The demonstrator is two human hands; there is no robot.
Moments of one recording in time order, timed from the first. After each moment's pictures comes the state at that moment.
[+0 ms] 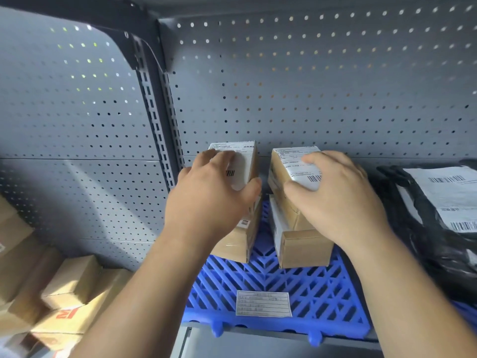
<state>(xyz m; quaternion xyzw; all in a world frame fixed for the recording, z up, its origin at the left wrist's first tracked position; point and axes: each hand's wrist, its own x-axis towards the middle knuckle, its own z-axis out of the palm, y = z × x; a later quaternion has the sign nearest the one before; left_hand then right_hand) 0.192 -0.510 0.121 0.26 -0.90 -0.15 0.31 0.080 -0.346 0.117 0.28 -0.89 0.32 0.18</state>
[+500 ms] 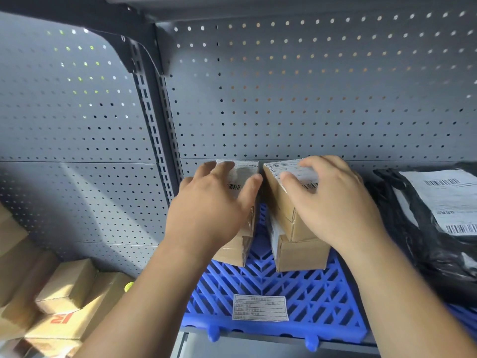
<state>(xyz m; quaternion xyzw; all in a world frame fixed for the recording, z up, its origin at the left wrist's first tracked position) 0.188 -0.505 0.114 0.26 -0.91 -0.16 0.29 0.080 -0.346 0.118 0.28 -0.89 0.33 0.17</state>
